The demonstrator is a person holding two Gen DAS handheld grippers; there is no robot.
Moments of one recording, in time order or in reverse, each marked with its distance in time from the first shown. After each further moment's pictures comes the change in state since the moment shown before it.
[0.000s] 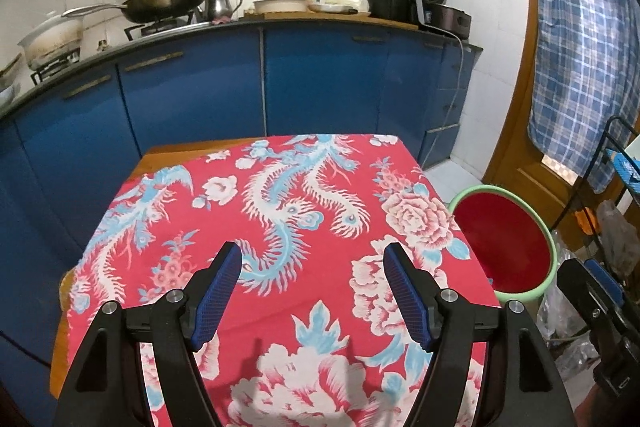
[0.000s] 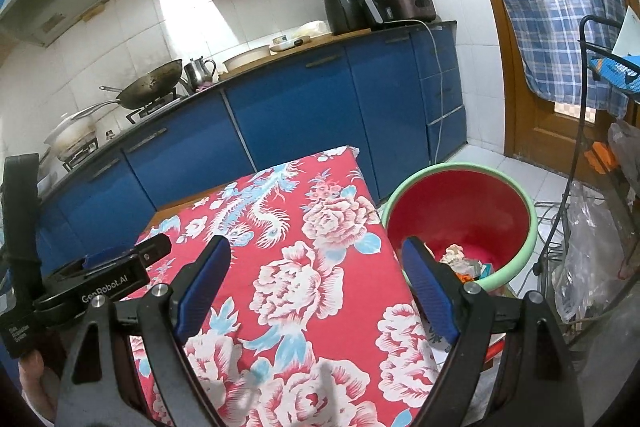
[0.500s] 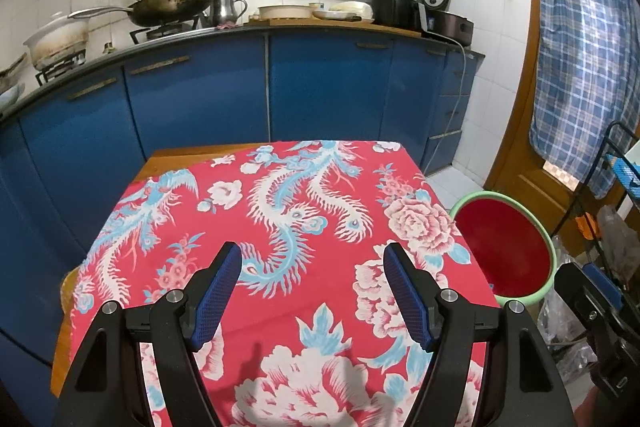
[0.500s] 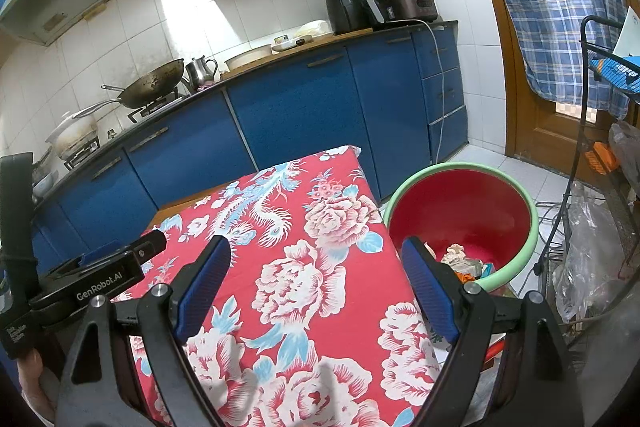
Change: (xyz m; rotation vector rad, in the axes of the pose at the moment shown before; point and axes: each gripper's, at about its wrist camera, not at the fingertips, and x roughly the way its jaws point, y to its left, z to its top) left arm -0.005 0.002 -0.001 -0.006 -0.018 0.007; right arm -0.001 0.002 0.000 0.000 0.000 0.002
